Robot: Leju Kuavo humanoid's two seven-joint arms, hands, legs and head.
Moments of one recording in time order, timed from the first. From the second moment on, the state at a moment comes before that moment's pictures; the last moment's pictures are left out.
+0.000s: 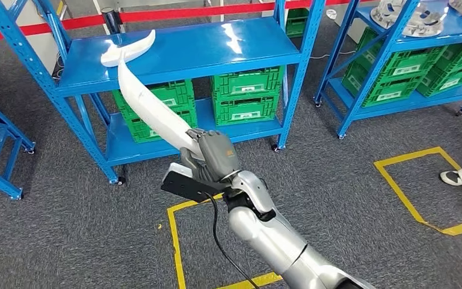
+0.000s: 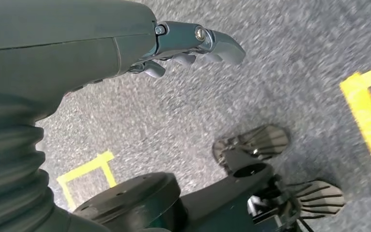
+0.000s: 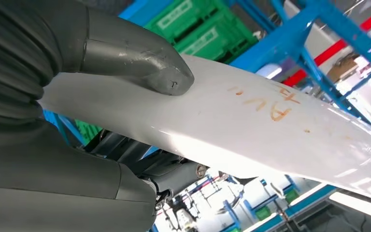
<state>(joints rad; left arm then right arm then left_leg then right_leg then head) -0.14 -0.18 0.80 -0.21 -1.06 -0.12 -0.16 -0.39 0.12 0.71 -1.22 0.88 -0.31 -0.33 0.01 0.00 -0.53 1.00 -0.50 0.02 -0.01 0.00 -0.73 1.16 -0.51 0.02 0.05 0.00</state>
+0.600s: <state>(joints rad) -0.12 -0.18 0.82 -0.21 -1.04 -0.12 -0.17 -0.29 0.08 0.76 -1.32 0.83 -0.31 -0.34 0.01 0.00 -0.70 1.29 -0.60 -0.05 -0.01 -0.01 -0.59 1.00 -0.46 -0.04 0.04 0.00</state>
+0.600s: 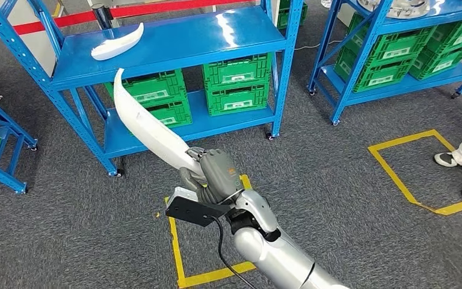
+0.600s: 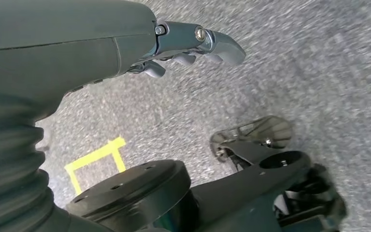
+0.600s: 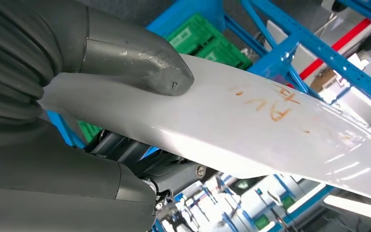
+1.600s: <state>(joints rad) -0.12 -0.17 0.82 -0.21 -1.05 -0.12 -0.17 -0.18 0.07 0.70 -1.41 0.78 -0.31 -0.36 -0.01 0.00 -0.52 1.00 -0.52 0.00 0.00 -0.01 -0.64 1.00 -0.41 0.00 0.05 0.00</state>
